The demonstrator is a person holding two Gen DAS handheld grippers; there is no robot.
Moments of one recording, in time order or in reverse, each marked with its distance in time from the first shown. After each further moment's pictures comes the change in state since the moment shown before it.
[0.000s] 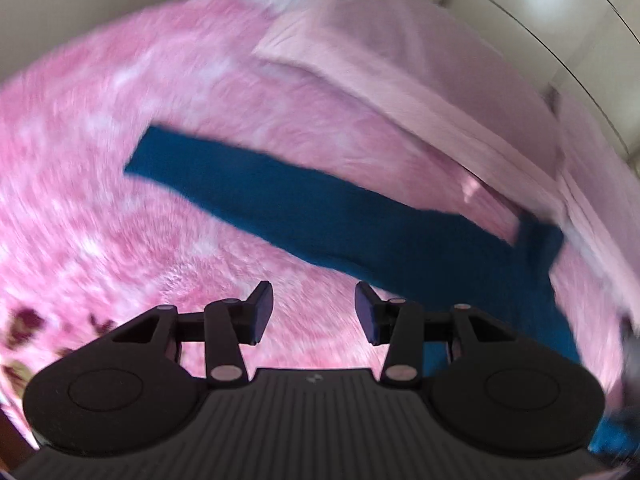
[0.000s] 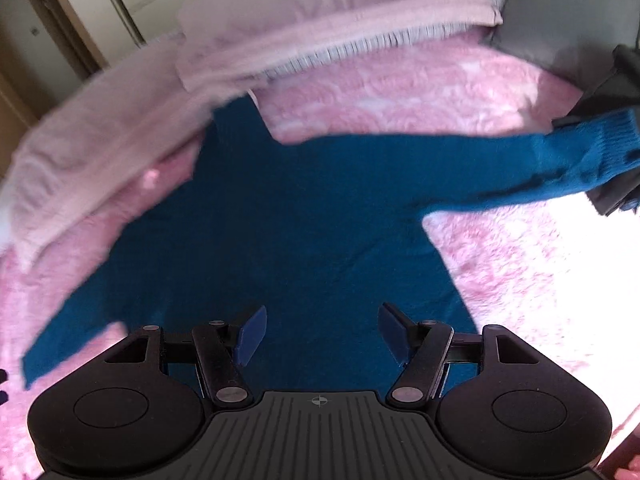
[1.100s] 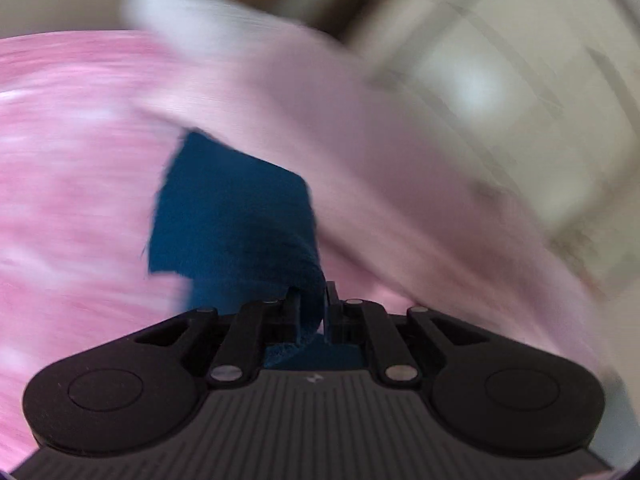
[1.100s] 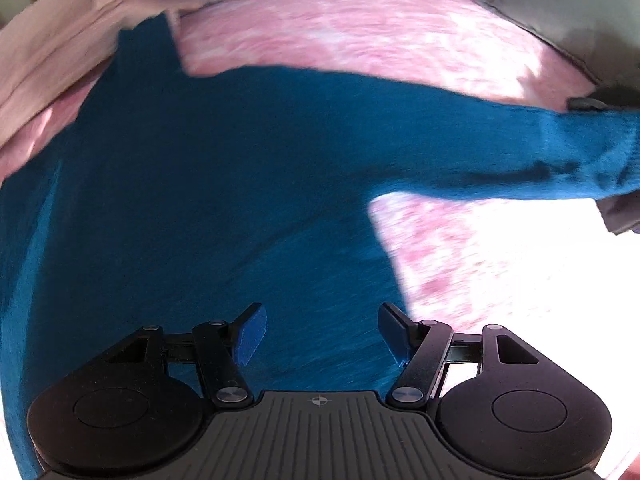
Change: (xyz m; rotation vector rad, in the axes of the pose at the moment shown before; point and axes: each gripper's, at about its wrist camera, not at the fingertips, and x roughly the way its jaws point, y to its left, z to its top) left arm 0.060 -0.120 0.001 0.132 -0.259 -0.451; right arm 0.118 -0.060 0.022 -0.103 0.139 -0.186
